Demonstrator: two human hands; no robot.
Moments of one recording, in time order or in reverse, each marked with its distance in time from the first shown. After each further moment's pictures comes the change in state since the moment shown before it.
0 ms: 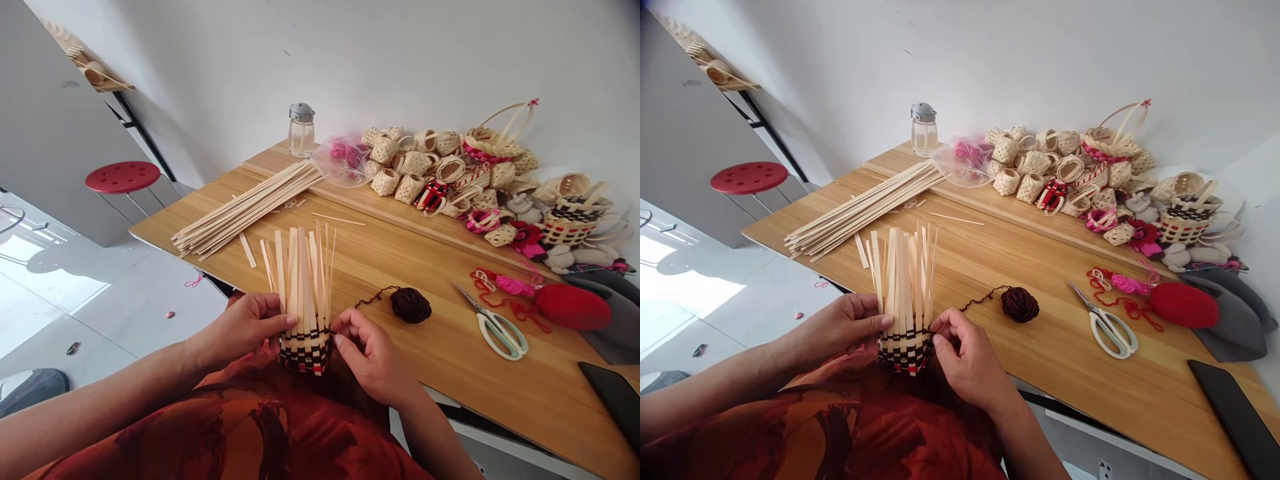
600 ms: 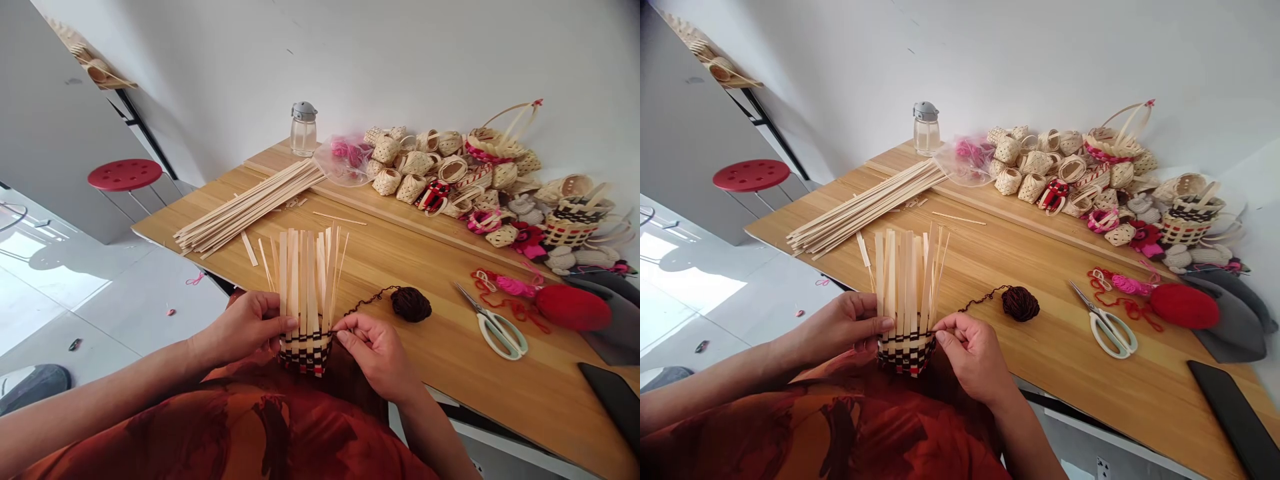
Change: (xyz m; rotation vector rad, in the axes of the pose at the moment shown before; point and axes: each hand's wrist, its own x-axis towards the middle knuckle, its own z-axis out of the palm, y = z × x) left_hand -0.001 -0.001 -0.004 0.154 -0.063 -0.018; right_hand -0.001 0.000 -0.001 0.116 0.071 0.105
